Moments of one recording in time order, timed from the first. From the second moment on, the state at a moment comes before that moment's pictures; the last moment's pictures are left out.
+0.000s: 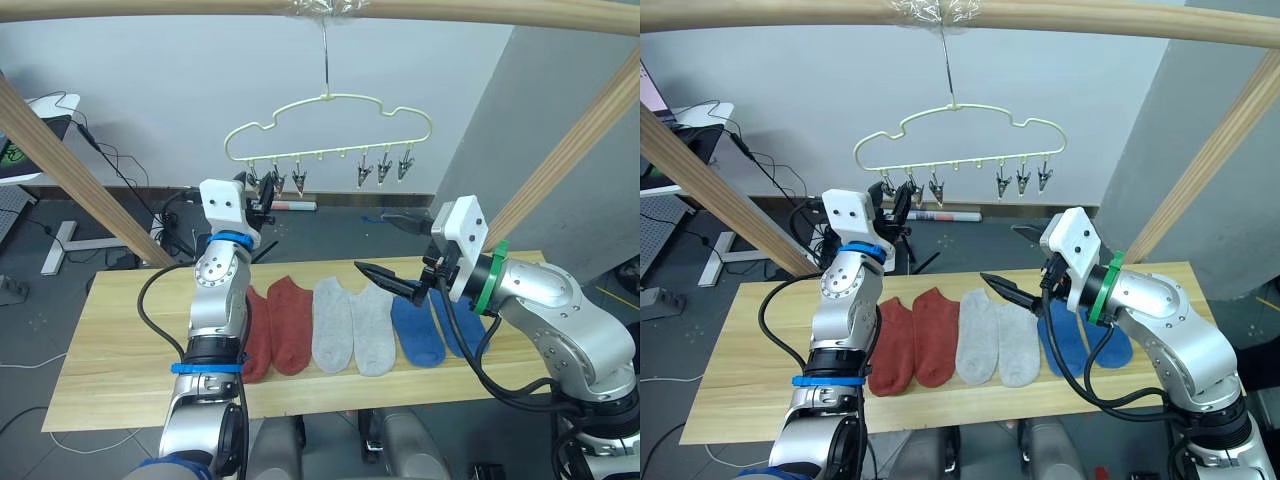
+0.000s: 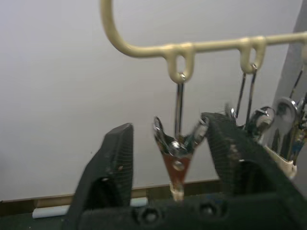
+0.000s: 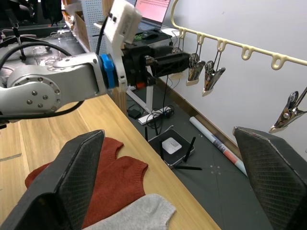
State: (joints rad) left arm -0.57 0.16 0.18 0.29 -0.22 -0.03 -0.20; right arm -0.38 -0.55 0.07 -0.63 0.50 0.71 0.61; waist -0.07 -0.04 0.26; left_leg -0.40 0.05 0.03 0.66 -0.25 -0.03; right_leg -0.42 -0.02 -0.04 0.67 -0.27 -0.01
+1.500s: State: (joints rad) left arm -0.55 0.21 0.18 0.22 -0.21 -0.02 -0.26; right arm -0.06 -0.39 0.02 -0.32 0.10 0.55 0.18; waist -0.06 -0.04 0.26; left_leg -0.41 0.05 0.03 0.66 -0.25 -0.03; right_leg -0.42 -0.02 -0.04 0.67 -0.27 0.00
